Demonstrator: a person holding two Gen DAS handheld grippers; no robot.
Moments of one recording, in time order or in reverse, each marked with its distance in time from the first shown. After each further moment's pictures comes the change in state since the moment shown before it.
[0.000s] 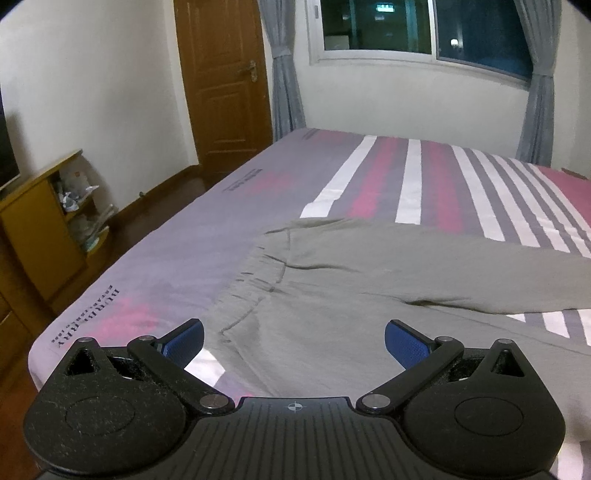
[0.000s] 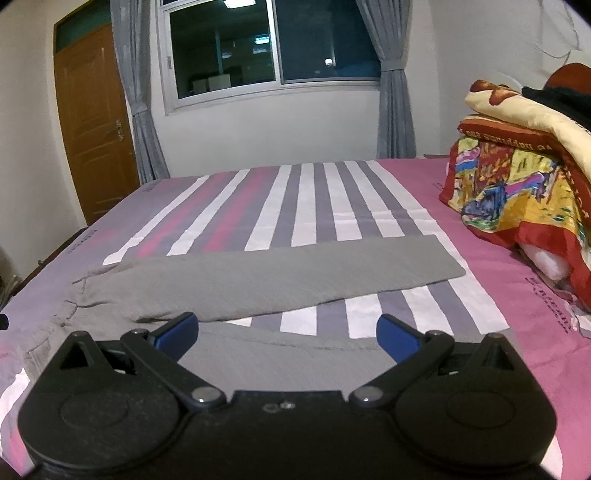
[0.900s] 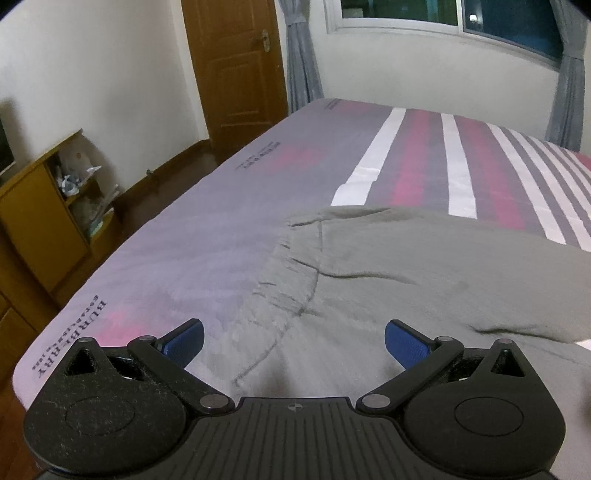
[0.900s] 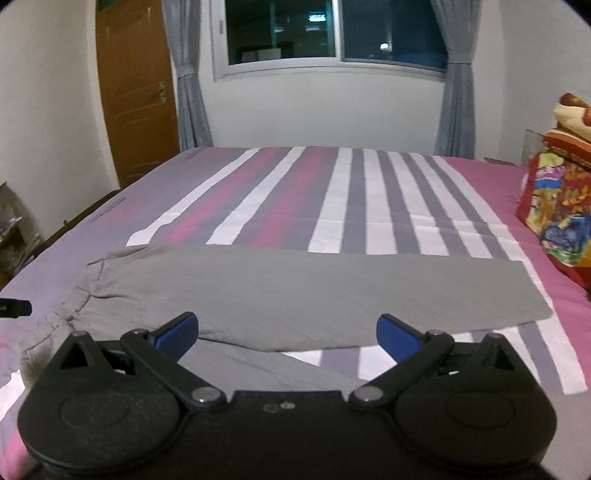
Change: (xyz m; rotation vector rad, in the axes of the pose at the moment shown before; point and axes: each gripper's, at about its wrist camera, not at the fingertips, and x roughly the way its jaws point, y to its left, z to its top) left arm 0.128 0.022 0.039 -0.001 0.094 0.046; right arm 0.111 0.073 0.034 -0.119 0.075 0.122
